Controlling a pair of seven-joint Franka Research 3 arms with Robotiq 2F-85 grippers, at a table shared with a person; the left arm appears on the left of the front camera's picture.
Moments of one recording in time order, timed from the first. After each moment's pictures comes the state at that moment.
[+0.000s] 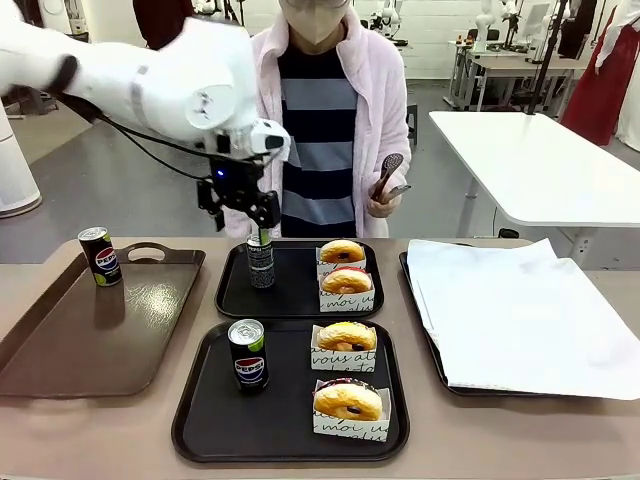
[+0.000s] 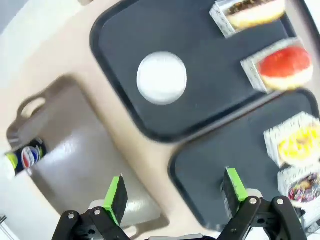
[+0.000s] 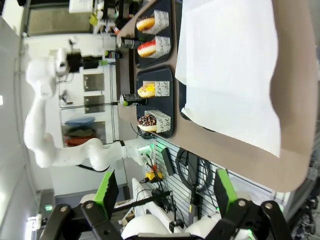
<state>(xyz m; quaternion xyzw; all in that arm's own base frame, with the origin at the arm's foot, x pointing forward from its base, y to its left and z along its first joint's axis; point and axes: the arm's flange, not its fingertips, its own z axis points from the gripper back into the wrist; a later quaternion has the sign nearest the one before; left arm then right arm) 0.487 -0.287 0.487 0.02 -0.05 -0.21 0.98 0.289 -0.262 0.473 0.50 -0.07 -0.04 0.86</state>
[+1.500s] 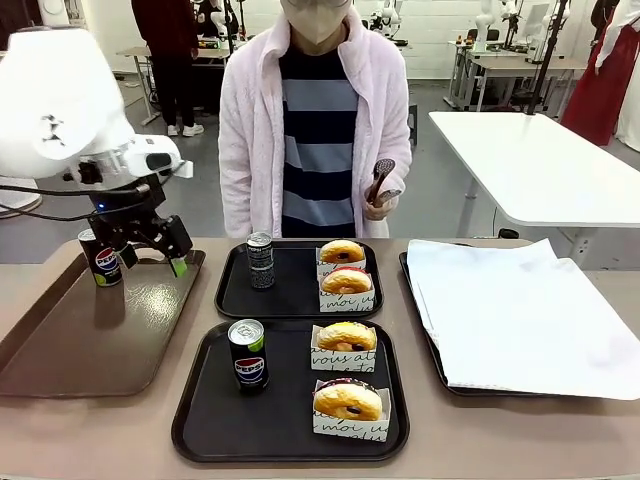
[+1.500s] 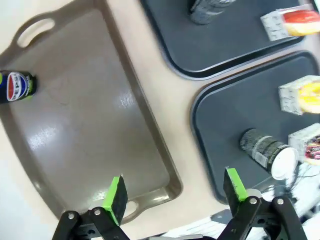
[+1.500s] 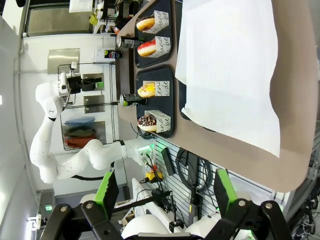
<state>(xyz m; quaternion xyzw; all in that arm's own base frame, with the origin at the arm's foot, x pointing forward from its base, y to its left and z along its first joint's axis) 0.413 -0.148 0.468 -0.08 -0.06 -0.14 0.98 0.289 -0.262 0.473 0.50 -0.07 -0.04 0.86</state>
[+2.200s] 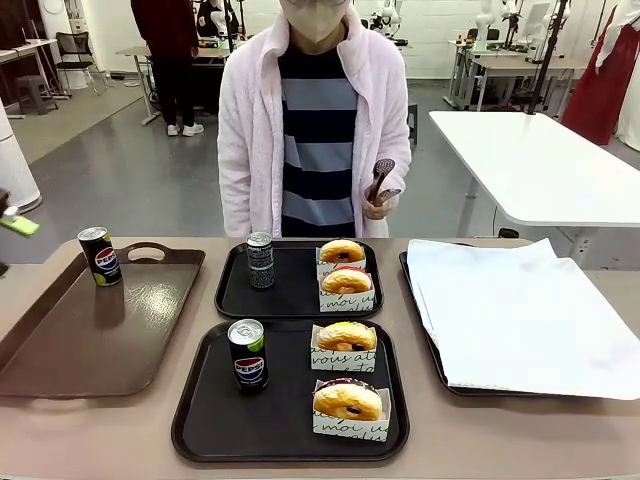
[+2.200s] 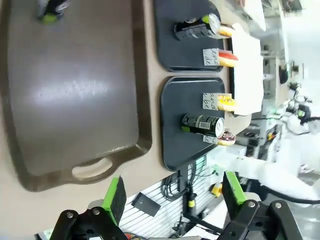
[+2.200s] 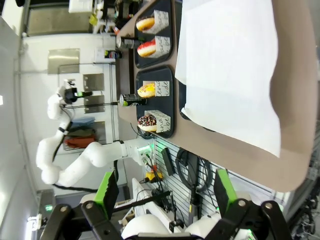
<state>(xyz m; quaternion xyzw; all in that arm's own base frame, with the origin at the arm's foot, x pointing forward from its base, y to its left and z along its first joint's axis) 0.351 0.104 0.469 -0.40 -0.06 0.04 0.91 0.289 -0.263 0.473 0.50 -0.07 -0.04 0.86</state>
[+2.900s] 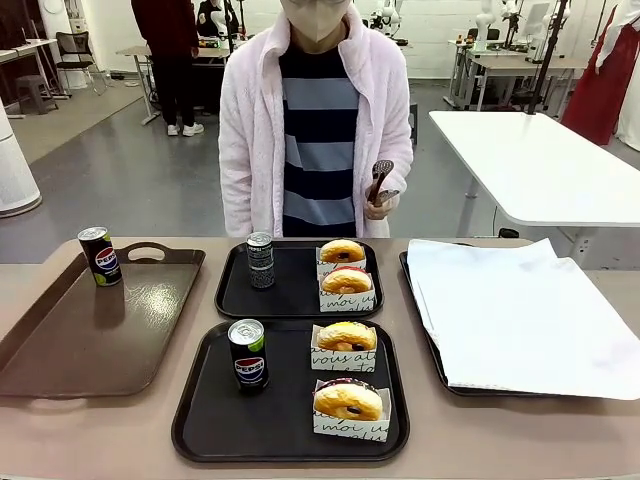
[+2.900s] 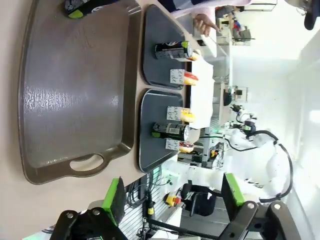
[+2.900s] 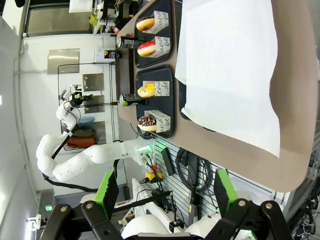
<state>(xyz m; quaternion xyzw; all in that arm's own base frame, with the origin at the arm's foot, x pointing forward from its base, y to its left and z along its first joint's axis) 0.320 0.205 0.433 -0.54 -0.08 0.10 0.83 0.289 -0.263 0.473 0.50 -0.07 -0.04 0.86</state>
